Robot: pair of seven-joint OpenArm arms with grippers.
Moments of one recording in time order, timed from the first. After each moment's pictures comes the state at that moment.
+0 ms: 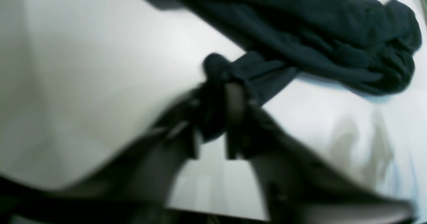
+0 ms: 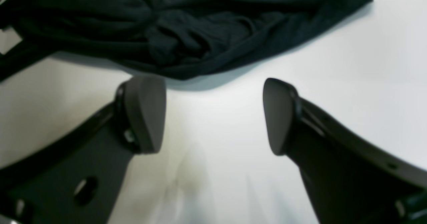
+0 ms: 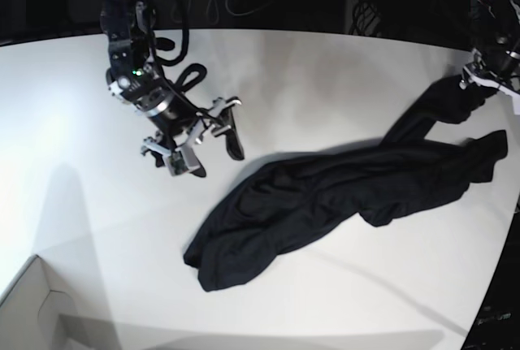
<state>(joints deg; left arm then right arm) 13.5 -11.8 -50.2 88.2 -47.6 -33.2 56.3 -8.3 3.7 -4.2 95.2 8.1 24.4 -22.8</state>
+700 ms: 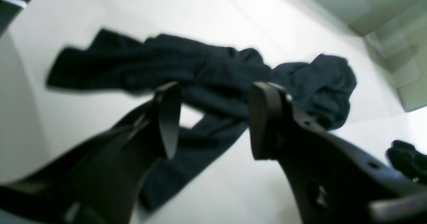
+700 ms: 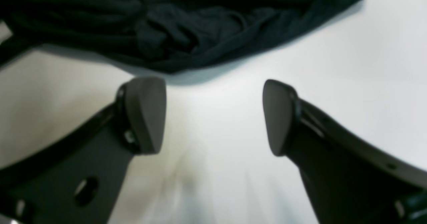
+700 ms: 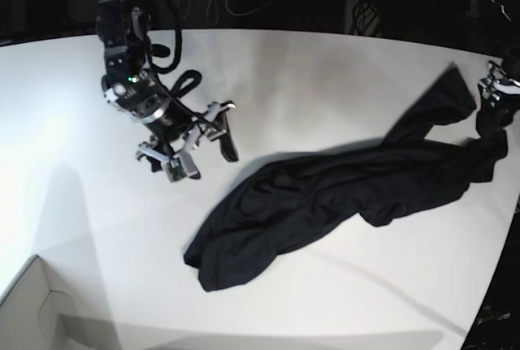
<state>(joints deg) 13.9 -11.1 -55.3 97.3 -57.0 -33.1 56.3 -6.1 4.6 -4.1 95.0 7.9 24.5 -27.9</state>
